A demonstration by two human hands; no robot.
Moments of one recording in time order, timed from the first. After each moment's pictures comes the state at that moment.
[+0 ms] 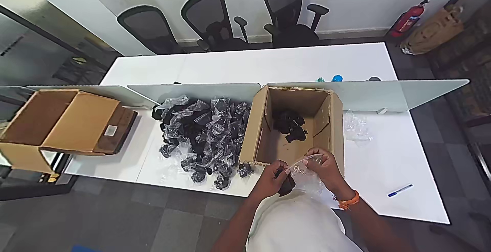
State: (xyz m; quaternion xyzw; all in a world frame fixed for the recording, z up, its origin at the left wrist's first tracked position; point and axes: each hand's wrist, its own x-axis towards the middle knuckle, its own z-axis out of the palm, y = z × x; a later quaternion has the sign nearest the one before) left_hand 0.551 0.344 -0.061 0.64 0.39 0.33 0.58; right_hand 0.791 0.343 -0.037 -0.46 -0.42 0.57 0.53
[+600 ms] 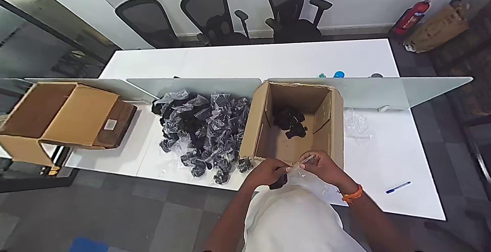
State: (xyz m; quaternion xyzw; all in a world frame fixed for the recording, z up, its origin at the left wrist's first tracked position) left_hand 0.536 0.374 -0.052 0.75 0.36 0.09 0.54; right_hand 0.808 0.346 -0.044 -0.44 -0.55 0.63 0.34
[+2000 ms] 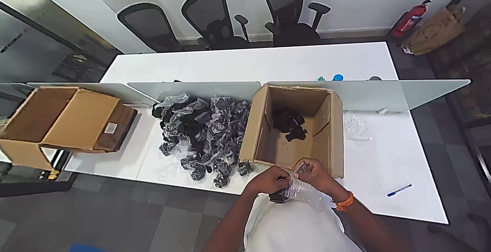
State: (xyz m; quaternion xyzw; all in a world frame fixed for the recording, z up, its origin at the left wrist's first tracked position) left_hand 0.542 0.364 -0.060 0.69 0.27 0.09 0.66; right_hand 0.784 0.332 -0.063 -0.42 -0.50 0.66 0.38
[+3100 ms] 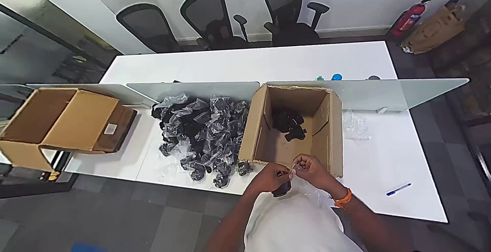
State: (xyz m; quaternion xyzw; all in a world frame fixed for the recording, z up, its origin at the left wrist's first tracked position) left_hand 0.550 0.362 -0.049 0.67 0.37 0.13 0.63; right_hand 0.782 0.341 -0.054 -0.44 -0.52 0.64 0.35
